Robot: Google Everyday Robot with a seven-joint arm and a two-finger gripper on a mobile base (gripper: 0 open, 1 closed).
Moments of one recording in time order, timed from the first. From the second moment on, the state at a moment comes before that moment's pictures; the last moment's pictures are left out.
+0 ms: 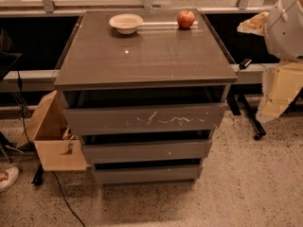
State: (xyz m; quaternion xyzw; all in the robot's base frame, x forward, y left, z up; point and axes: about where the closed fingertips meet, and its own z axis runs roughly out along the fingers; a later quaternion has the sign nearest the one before) arm 0.446 -0.194 0.999 -0.69 0.69 -0.09 0.20
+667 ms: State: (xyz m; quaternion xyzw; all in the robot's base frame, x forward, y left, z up) arm 0.446 -0.189 0.965 -0.70 0.68 -0.06 0.18
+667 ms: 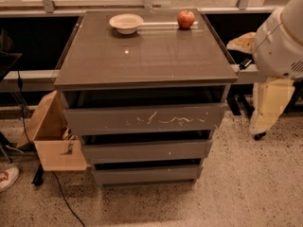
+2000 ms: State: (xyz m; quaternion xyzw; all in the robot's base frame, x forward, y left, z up) arm 0.424 -0.114 0.750 -0.74 0.65 0.08 0.15
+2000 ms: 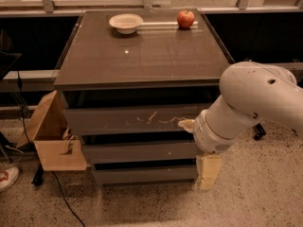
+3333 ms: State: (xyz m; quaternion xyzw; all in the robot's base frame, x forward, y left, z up) arm 0.491 -0.132 0.553 -0.71 0.69 0.08 0.11
